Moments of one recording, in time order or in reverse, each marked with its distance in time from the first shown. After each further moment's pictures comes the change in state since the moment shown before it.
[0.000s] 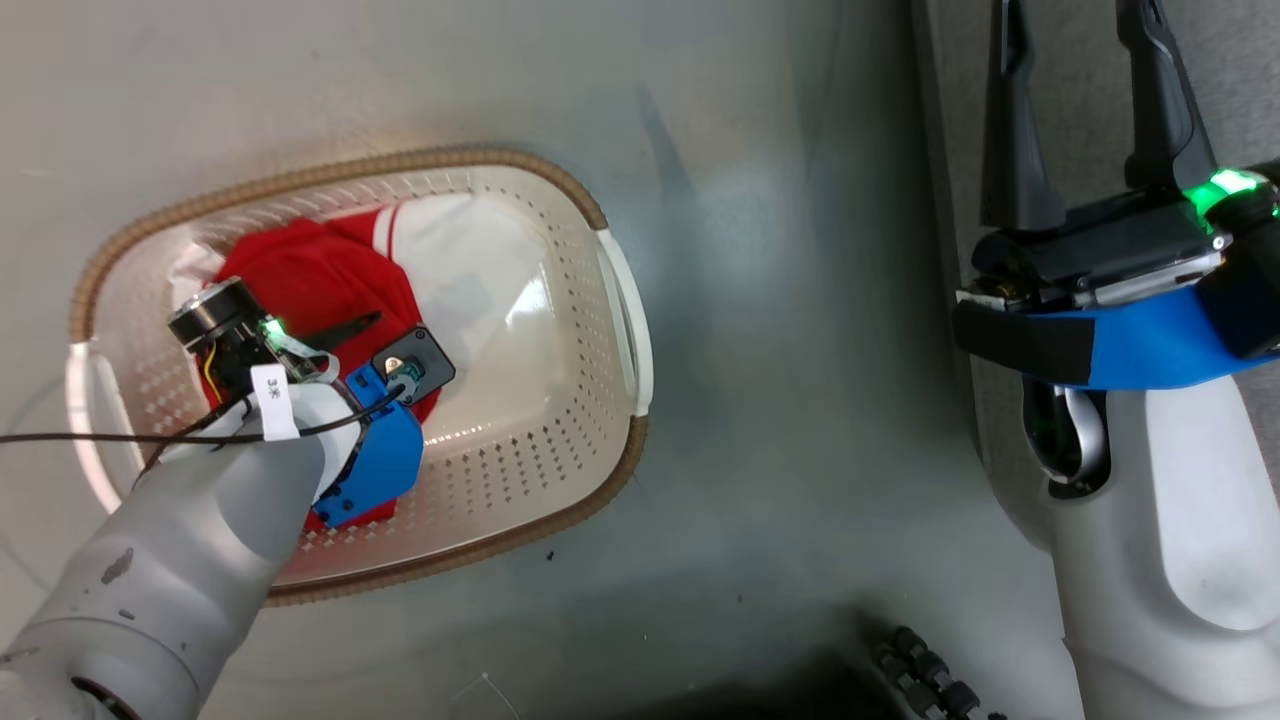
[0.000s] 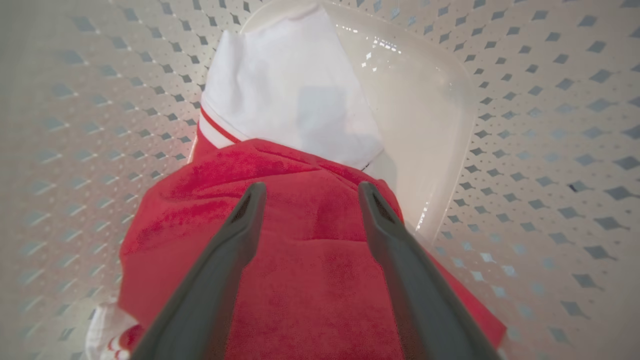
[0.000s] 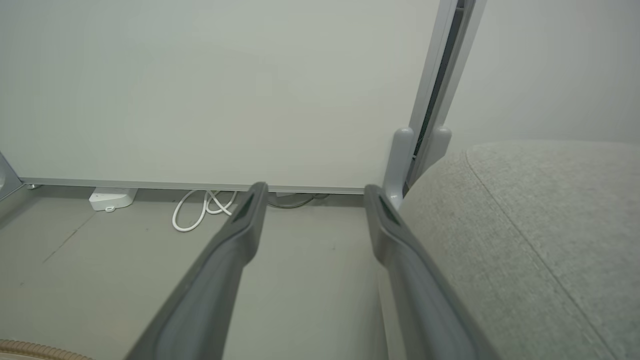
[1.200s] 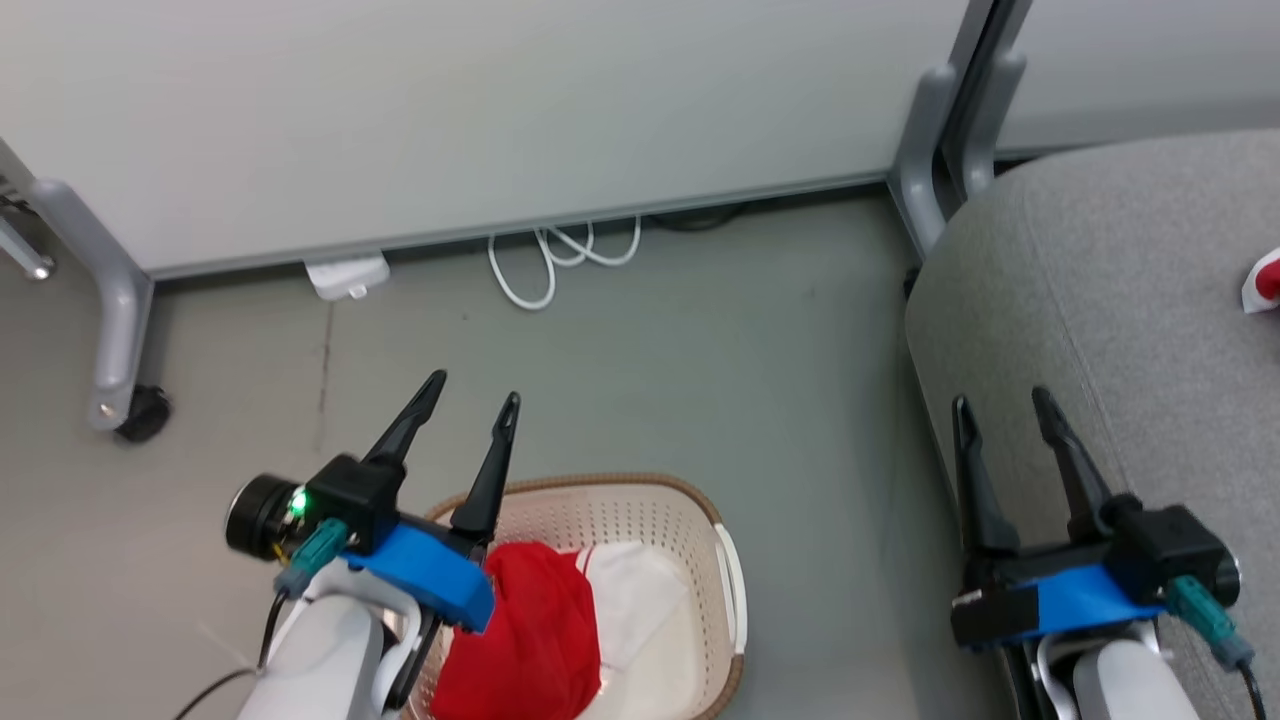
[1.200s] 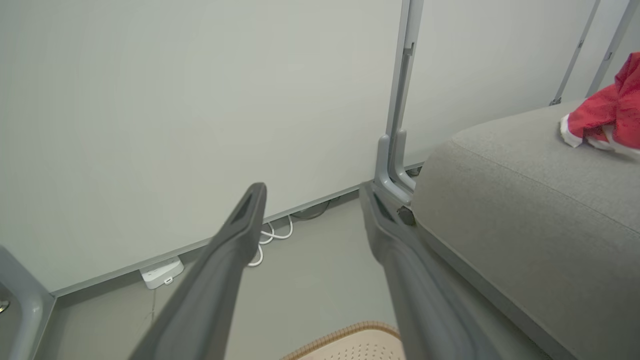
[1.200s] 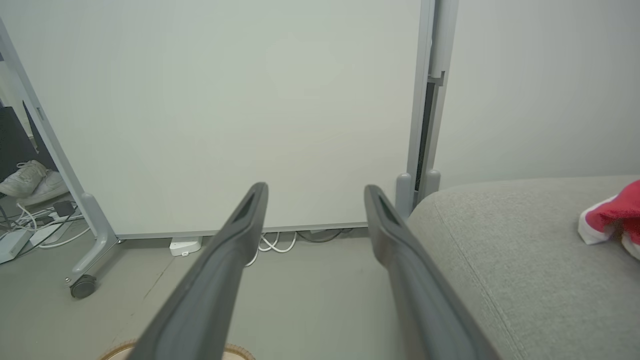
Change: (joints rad) left arm 0.677 -0.141 0.926 -0.781 0.077 0.002 -0.129; right arm 0.461 -0.004 -0.049 0.152 0.031 0.000 0.000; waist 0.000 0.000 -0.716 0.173
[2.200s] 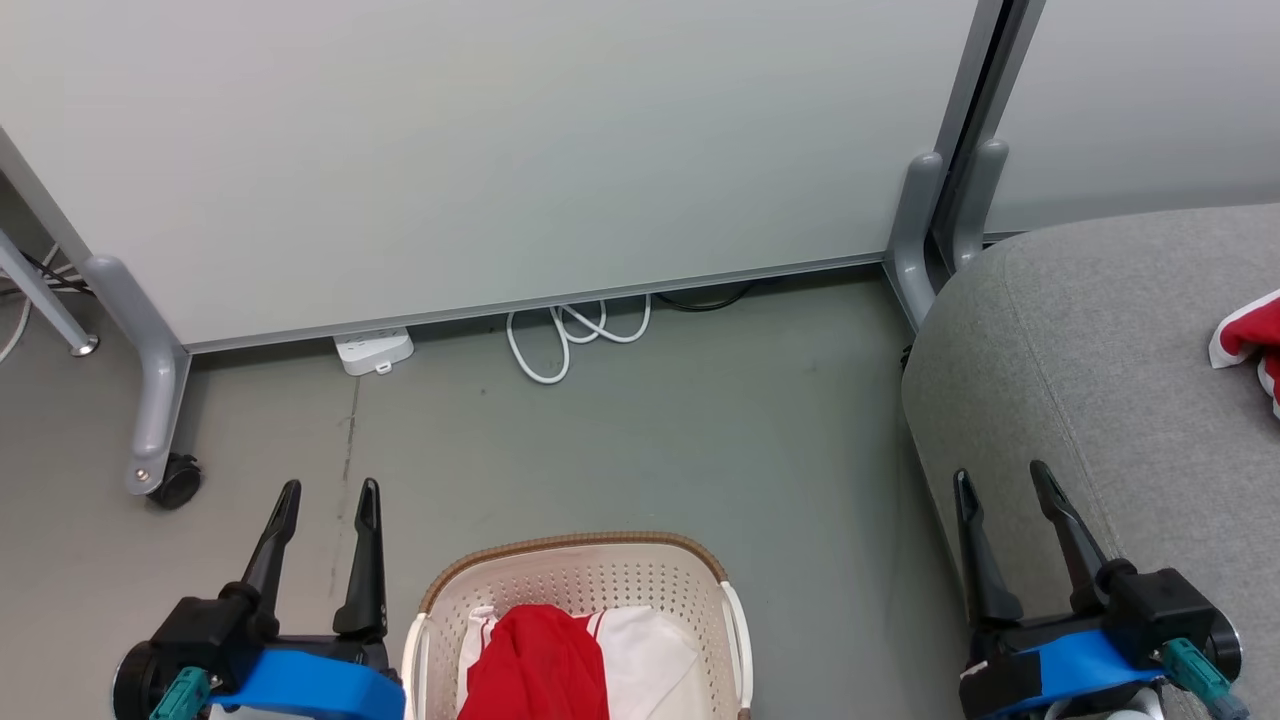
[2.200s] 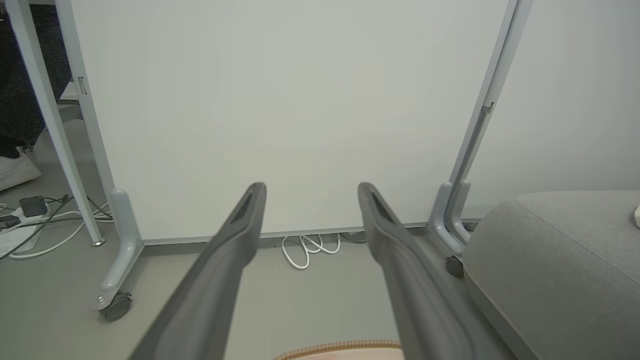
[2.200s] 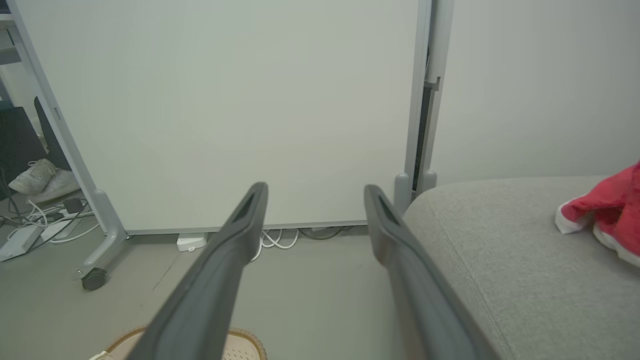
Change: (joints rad) left arm 0.271 -0.026 0.229 -0.201 -0.057 0.047 0.000; right arm 0.090 -0.019 0.008 0.009 0.012 0.000 0.000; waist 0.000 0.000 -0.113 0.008
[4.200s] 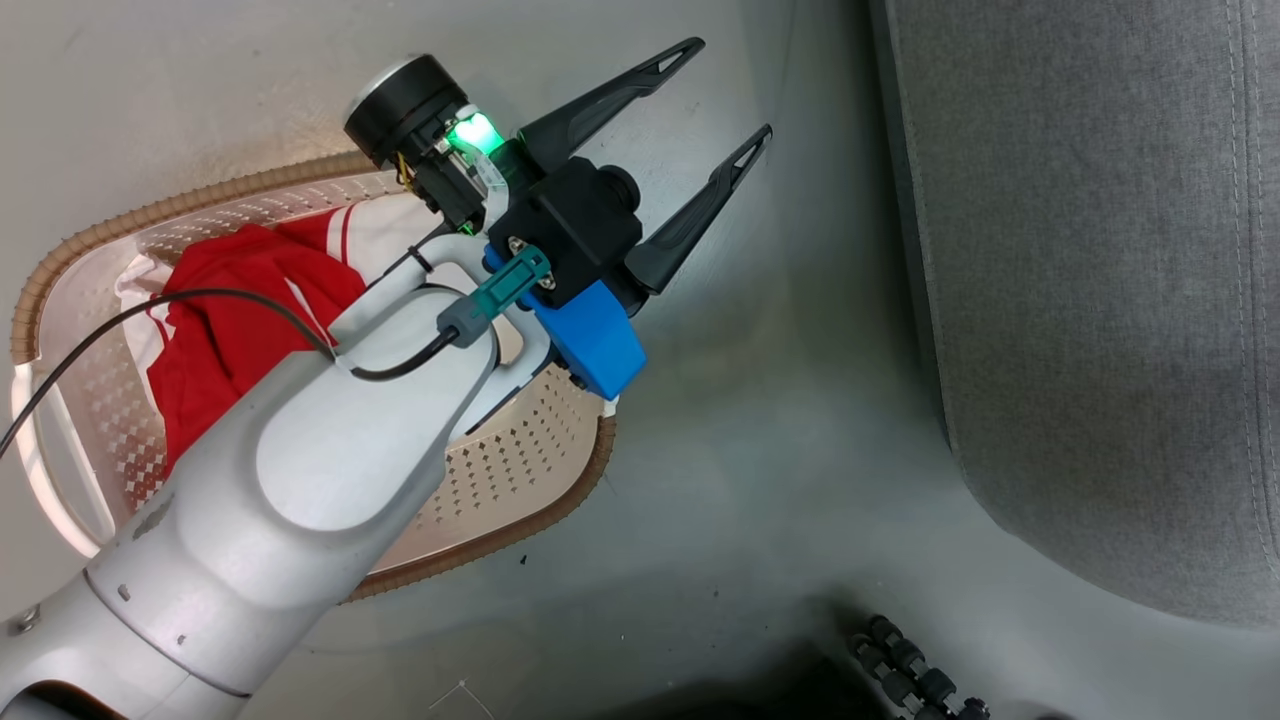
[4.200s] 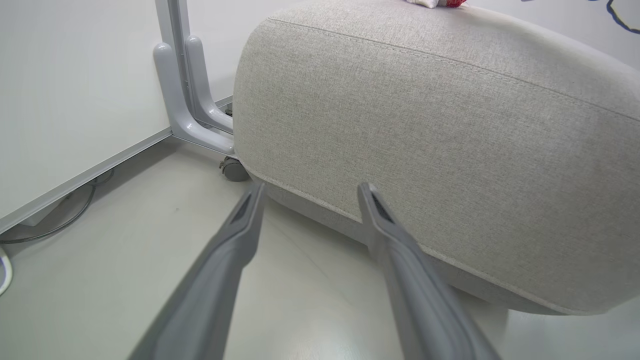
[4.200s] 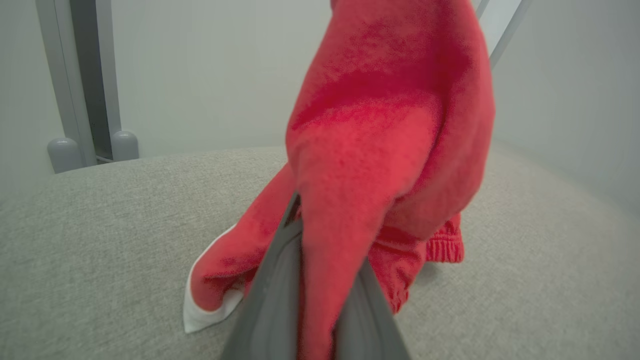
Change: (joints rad) left arm -0.965 0.184 -0.863 0.124 -0.113 -0.008 0.078; right arm -0.991 -0.302 -0.585 0.467 -0.076 0.000 0.000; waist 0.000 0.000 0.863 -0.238
